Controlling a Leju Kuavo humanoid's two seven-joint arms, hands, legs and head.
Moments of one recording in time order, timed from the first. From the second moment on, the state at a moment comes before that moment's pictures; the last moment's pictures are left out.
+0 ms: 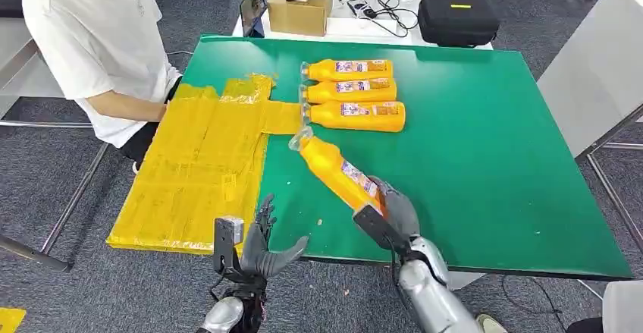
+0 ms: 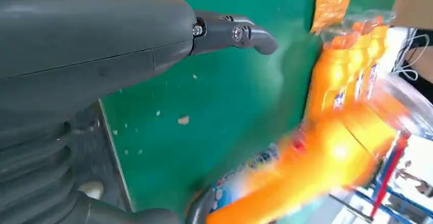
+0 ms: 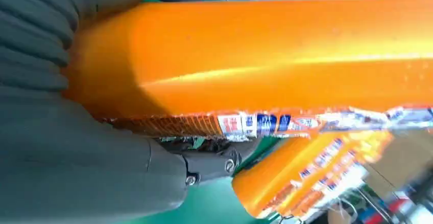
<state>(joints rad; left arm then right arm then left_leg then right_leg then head) -0.05 -0.21 -0.40 -1.15 0.37 0.13 -0.41 -0.32 0.11 0.33 -0.82 0.46 -0.30 -0.37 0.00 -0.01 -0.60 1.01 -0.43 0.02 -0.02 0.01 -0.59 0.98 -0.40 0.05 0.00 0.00</state>
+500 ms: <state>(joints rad) -0.04 -0.20 -0.44 -1.24 0.52 -0.03 -0.43 -0.20 0.14 0.46 -1.03 0.40 -0.25 -0.46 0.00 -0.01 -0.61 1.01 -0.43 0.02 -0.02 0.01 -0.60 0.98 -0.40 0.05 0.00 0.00</state>
